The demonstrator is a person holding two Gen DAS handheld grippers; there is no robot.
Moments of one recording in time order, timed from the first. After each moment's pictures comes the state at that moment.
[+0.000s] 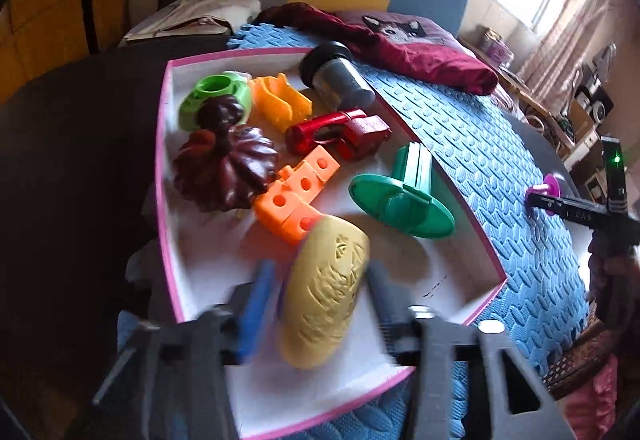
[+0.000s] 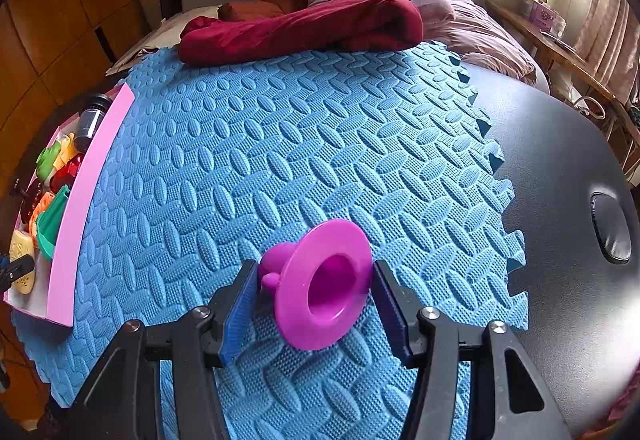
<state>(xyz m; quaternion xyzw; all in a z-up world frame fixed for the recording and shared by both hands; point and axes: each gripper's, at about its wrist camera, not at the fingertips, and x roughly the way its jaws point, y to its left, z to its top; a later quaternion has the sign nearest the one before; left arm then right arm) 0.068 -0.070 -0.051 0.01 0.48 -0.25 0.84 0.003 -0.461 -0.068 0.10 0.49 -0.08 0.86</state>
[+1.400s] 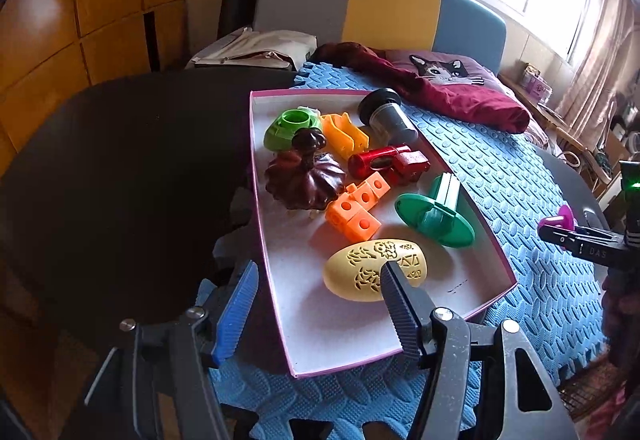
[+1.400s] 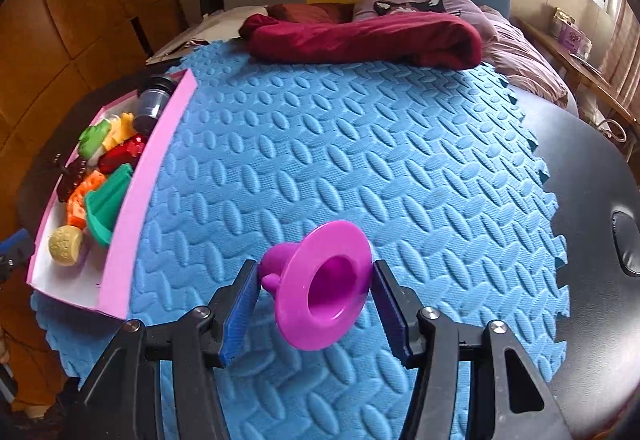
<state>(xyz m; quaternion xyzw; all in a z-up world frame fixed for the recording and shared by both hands) 0.032 -0.037 -0.022 0.01 0.42 -0.16 0.89 0.004 -0.392 -0.054 0.08 0.47 -0.03 0.88</state>
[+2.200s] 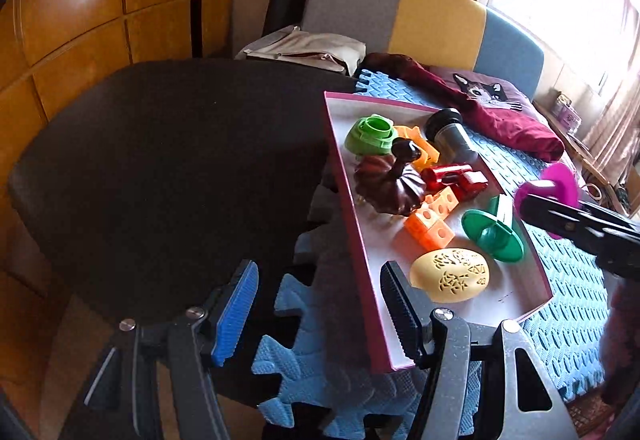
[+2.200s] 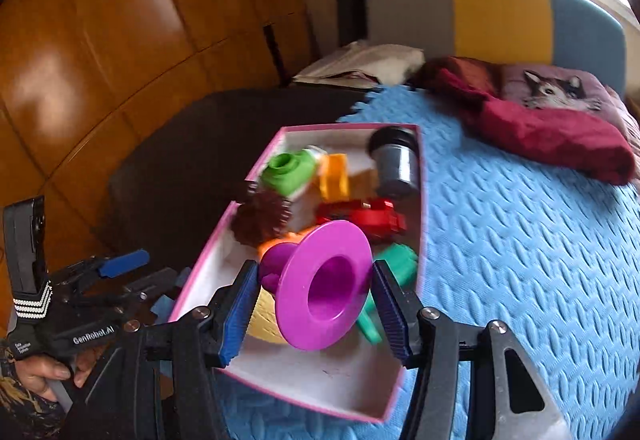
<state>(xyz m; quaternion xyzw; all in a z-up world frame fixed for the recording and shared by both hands) 0.042 0.018 -0.028 -0.03 0.43 -0.10 0.90 0.058 -0.220 -0.007 0.04 0.41 0.17 0.90</state>
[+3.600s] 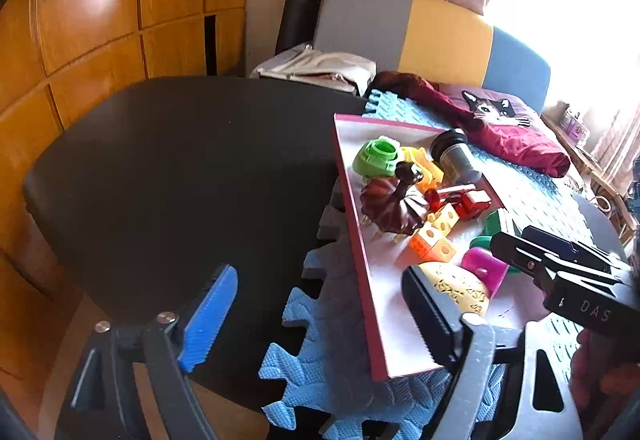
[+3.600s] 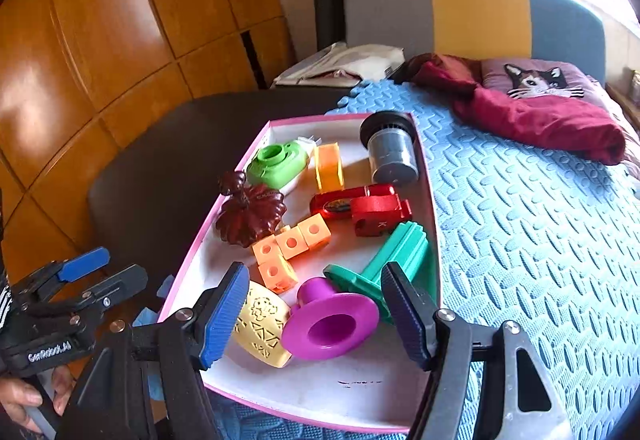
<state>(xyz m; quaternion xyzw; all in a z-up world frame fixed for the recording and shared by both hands) 0.031 0.015 -0.013 -0.02 0.39 -0.08 0.92 0.042 -0.217 -0.022 0.07 0.38 0.10 0.92</state>
